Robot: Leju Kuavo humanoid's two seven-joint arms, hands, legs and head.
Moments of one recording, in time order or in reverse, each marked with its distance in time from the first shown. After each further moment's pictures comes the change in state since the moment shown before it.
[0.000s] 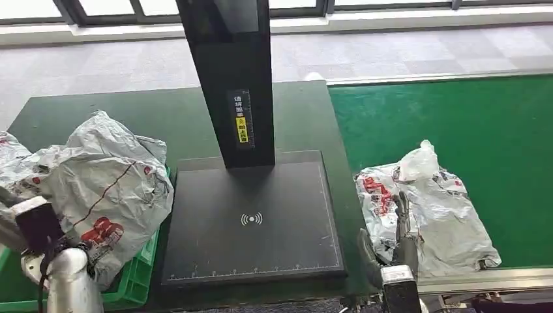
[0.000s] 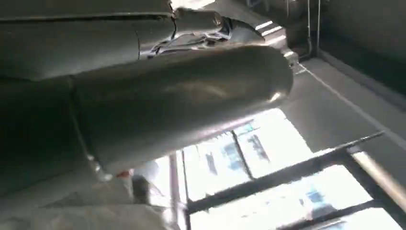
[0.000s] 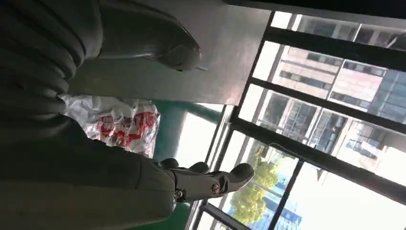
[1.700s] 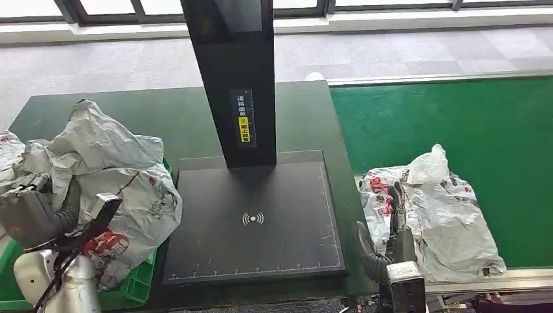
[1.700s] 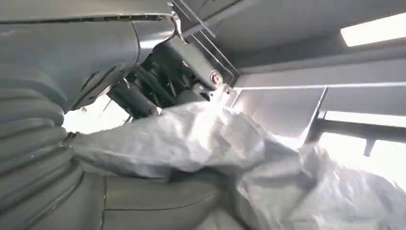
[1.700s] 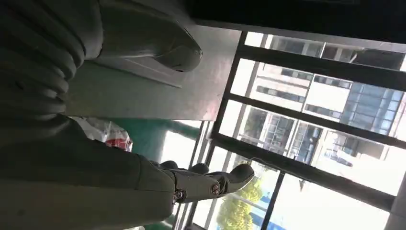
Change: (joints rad) left arm -0.039 -0.045 0.168 0.028 -0.900 0.096 0.160; right arm -0.048 0.000 0.028 0.007 -0.088 0.085 -0.040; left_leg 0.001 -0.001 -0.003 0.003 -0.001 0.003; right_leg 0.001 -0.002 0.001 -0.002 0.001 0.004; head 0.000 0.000
